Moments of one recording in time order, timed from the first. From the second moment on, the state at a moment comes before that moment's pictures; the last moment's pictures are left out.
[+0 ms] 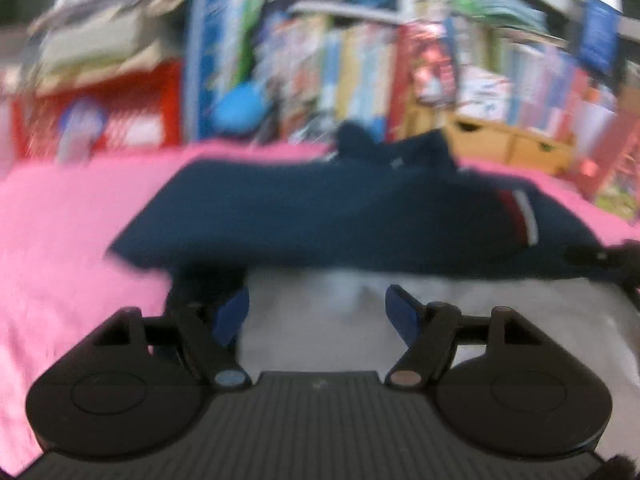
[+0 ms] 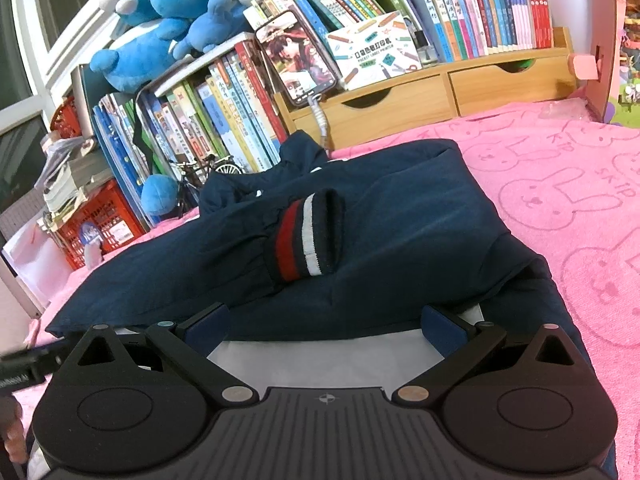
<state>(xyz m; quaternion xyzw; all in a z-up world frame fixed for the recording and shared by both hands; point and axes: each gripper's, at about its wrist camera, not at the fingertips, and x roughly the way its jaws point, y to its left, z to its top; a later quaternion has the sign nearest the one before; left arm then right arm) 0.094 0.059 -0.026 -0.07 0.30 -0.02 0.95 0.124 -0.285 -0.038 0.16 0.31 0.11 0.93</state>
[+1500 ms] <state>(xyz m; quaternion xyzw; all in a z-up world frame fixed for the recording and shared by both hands) 0.102 0.044 -0.026 -0.02 0.33 -0.02 0.94 0.210 -0.208 -0.041 0.07 0.33 0.09 0.94</state>
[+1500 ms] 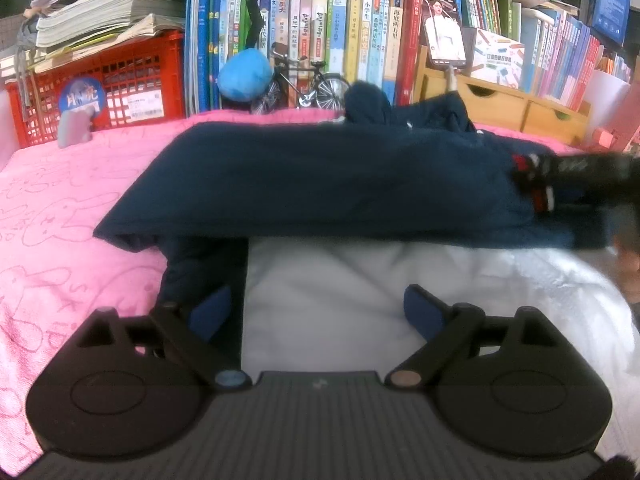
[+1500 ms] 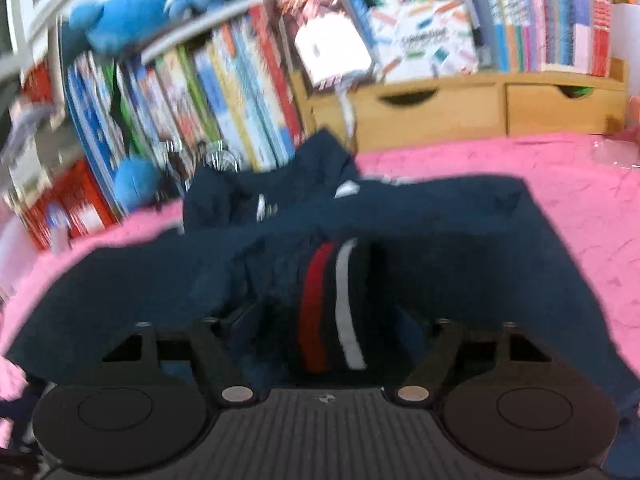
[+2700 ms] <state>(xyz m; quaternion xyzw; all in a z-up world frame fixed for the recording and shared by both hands) 0.130 0.139 -0.015 -0.05 0.33 0.10 0.94 0.203 -0.264 -0.046 -0.02 0.29 -0.04 0.96</state>
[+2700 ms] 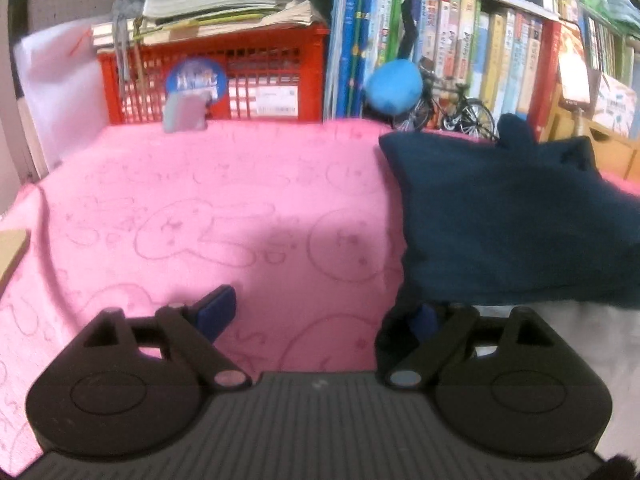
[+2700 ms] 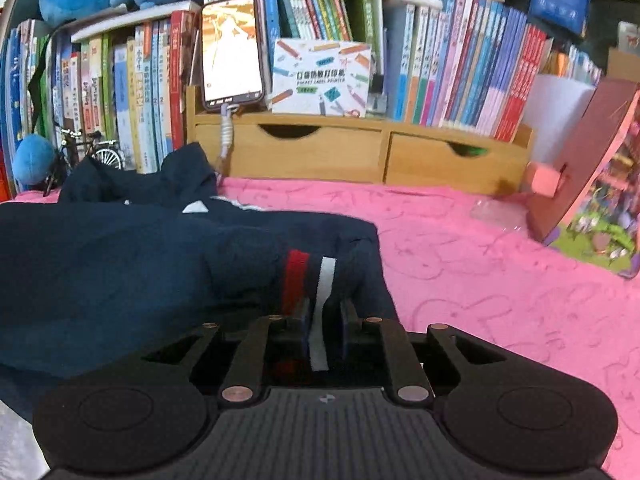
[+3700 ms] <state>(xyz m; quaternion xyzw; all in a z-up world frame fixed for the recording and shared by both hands) 0.168 0.102 -0.033 -0.12 0.30 0.02 0.95 0.206 -0.253 -0.050 -0.07 0.30 -0.06 0.95</state>
